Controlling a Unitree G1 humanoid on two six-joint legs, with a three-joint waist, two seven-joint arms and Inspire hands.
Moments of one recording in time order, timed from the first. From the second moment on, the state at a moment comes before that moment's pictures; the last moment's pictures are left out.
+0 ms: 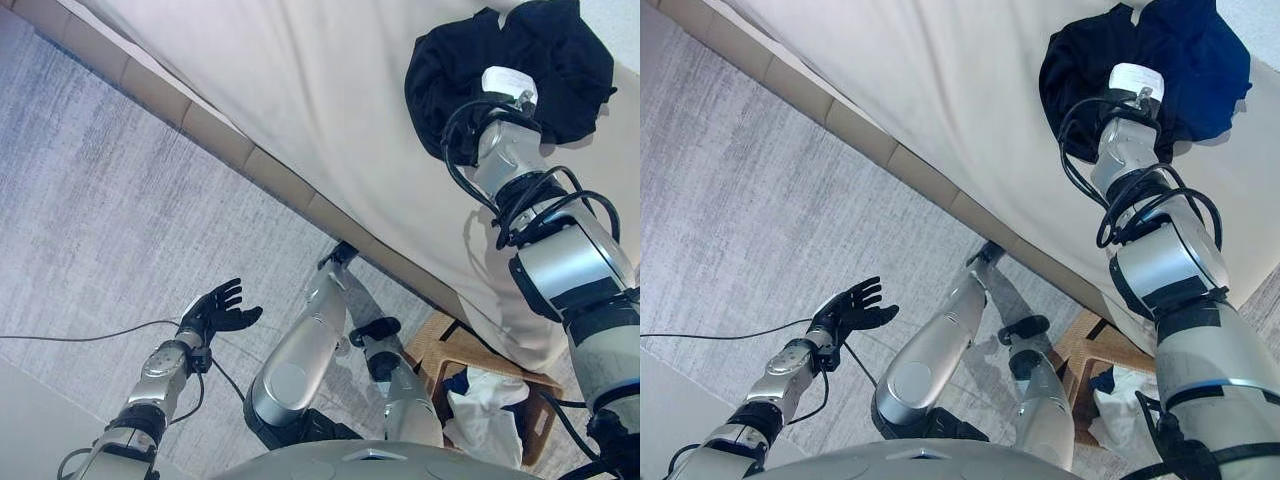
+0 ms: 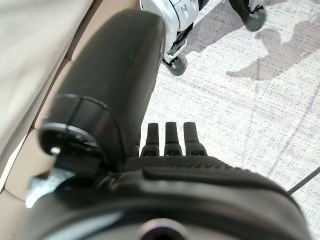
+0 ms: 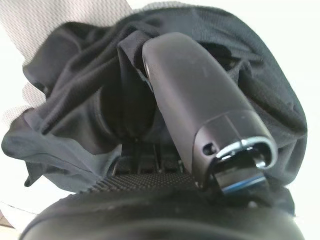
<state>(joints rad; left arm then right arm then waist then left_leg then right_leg) -0.12 0.42 -0.17 0.84 -0.41 -0.15 -0.18 -1.30 -0.54 0.61 1.13 -0.49 0.38 -0.10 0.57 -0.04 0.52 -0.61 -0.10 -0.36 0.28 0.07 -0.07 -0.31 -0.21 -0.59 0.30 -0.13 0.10</state>
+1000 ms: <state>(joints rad) -0.08 0.43 -0.14 0.93 -0.14 0.04 -0.12 -0.88 -0.89 0.13 0.21 -0.22 0.29 -0.54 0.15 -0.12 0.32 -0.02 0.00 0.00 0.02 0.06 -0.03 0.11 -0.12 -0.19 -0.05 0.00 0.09</state>
